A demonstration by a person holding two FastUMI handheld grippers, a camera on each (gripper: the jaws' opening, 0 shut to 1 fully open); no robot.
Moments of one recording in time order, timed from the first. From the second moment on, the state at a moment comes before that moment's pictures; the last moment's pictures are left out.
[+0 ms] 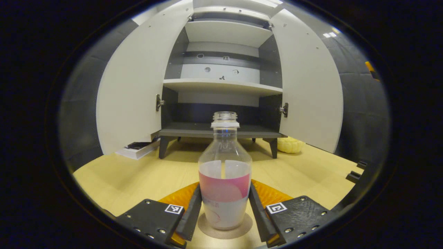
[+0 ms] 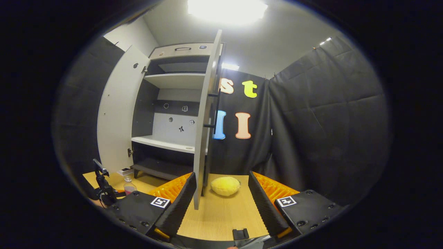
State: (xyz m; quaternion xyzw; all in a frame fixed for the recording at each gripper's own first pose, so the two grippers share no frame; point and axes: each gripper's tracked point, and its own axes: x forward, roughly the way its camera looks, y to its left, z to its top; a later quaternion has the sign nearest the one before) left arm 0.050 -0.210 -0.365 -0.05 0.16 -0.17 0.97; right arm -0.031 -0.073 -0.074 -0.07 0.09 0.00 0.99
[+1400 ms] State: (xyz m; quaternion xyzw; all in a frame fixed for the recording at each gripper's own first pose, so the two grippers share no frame) left arm 0.049 -0.187 -0.215 -0.03 0.12 -0.13 0.98; right arm 0.000 -0.071 -0.056 -0.02 0.05 0.03 1.00
